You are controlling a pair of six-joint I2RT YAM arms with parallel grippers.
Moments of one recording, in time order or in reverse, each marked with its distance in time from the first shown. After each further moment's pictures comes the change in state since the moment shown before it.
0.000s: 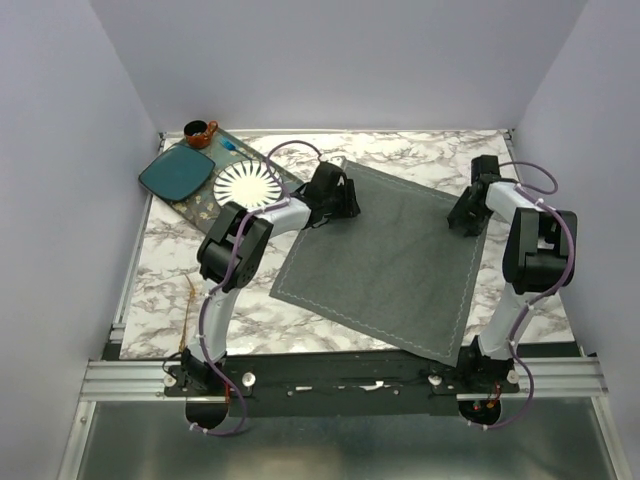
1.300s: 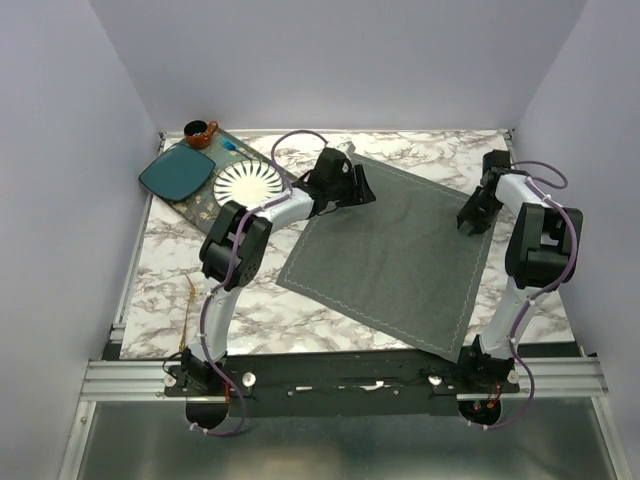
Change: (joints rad) left arm 0.004 0.010 0.162 -0.004 0.161 -0.101; right arm -0.079 0.065 0.144 -0.151 -0.058 -0.004
